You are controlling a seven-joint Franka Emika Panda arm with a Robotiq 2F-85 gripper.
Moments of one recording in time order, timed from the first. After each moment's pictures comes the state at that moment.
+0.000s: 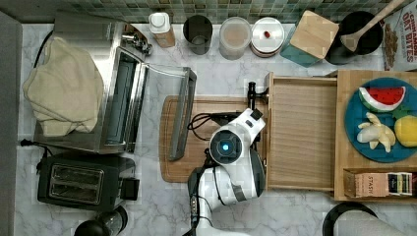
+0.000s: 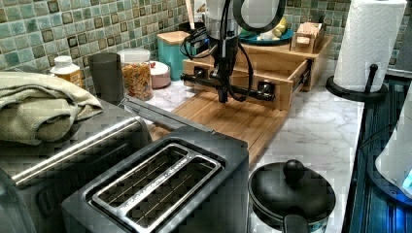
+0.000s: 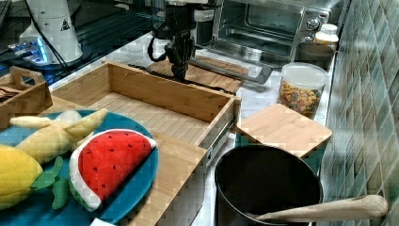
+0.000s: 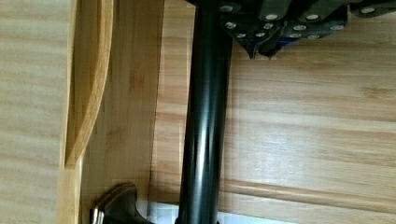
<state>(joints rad) -0.01 0.12 -0.07 -2.49 -0.41 1.11 -0.55</state>
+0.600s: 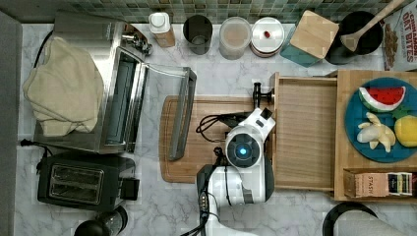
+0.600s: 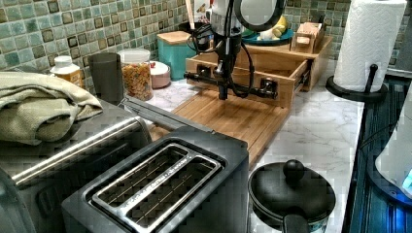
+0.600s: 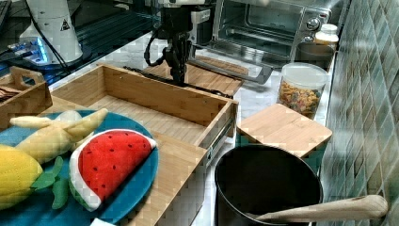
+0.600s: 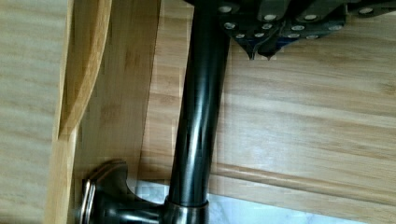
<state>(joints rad) -0.06 0.12 -0.08 -2.51 -0.29 1.19 -0.77</state>
